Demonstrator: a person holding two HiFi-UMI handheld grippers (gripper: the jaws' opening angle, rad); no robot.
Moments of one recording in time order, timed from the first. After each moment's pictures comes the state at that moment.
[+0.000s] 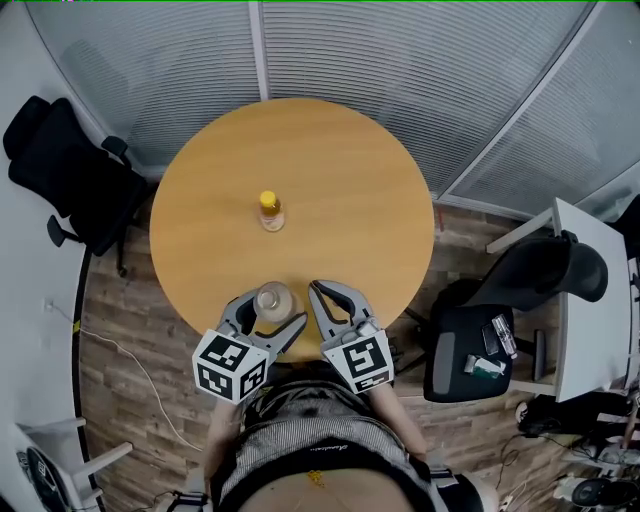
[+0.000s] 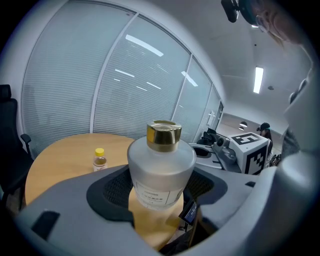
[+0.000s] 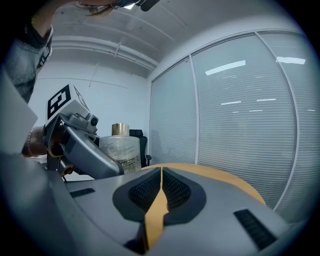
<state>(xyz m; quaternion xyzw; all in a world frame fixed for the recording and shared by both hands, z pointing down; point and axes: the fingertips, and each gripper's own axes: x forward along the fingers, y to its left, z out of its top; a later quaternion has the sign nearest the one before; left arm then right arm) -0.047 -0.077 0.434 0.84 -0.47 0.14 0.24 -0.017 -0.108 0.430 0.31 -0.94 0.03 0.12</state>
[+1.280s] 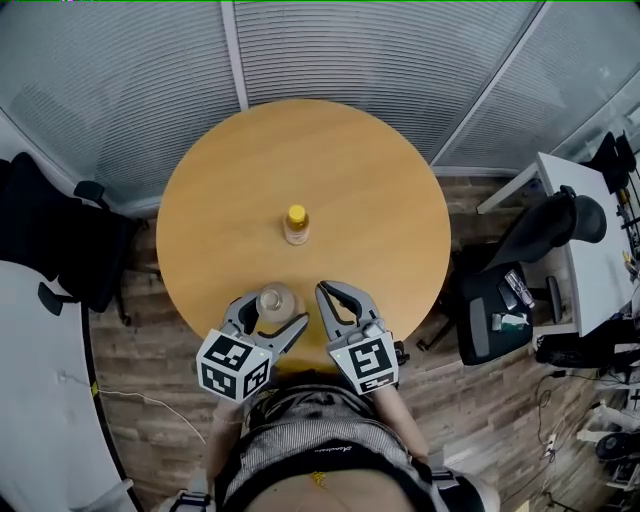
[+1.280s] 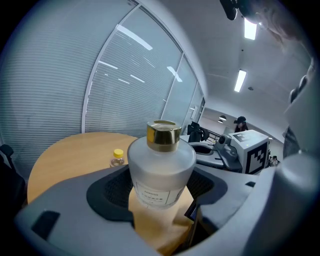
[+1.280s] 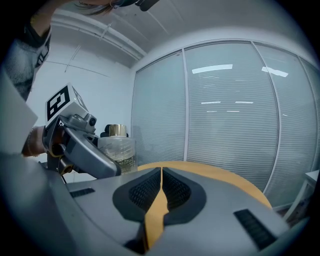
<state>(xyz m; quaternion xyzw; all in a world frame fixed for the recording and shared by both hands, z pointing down) -0.189 -0.109 0.458 0.89 -0.36 0.17 0.24 -0.142 -0.131 0.451 0.44 -0.89 0.06 0.13</state>
